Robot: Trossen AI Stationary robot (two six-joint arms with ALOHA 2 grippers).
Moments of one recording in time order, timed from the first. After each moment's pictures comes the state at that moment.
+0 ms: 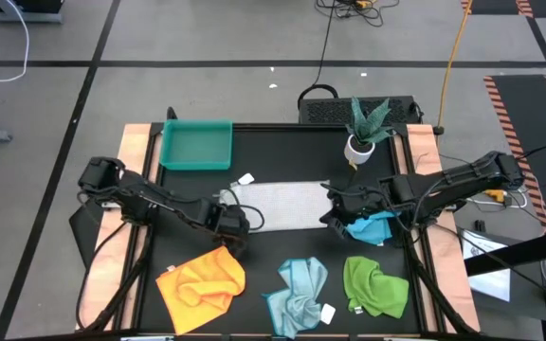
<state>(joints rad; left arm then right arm) -0.23 1.62 0.94 -0.62 -0.02 -0.96 0.18 1.16 0.88 -0.51 0.02 0.82</state>
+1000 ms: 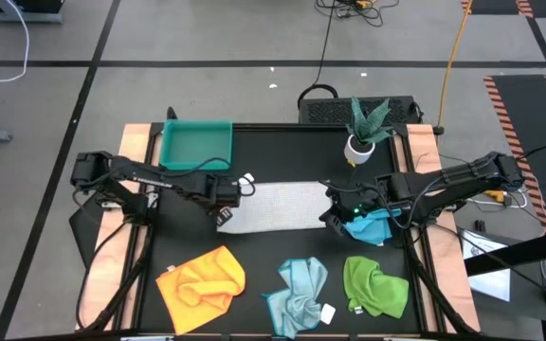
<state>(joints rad) 0.03 1.52 0.94 -0.99 -0.22 -0.68 0.14 1.17 0.88 -0.50 0.00 0.81</state>
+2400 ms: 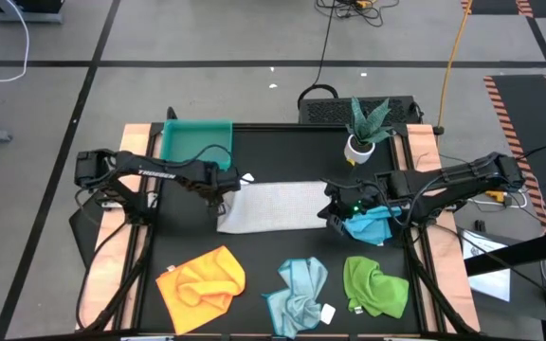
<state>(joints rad) 0.18 1.54 0.86 -0.82 -0.21 -0.13 0.12 1.17 0.88 -0.48 -0.01 0.69</state>
